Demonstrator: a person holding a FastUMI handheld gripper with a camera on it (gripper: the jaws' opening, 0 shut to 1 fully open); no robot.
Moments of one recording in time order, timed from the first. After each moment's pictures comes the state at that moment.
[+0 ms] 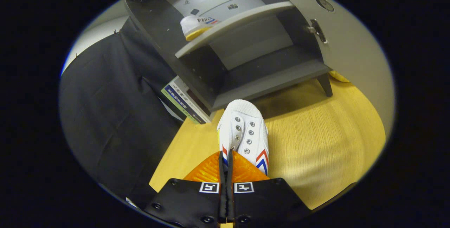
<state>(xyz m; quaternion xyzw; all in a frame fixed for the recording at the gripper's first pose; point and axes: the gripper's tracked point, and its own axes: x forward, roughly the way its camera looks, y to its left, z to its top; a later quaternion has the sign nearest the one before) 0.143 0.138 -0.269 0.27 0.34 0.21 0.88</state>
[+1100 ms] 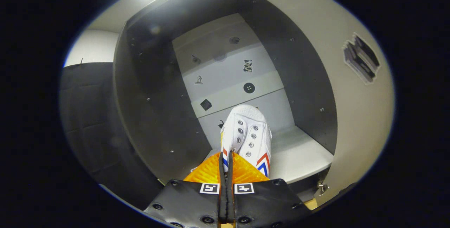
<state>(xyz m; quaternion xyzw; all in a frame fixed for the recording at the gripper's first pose) 0.391 0.068 -0.048 0.19 0.11 0.11 0.97</state>
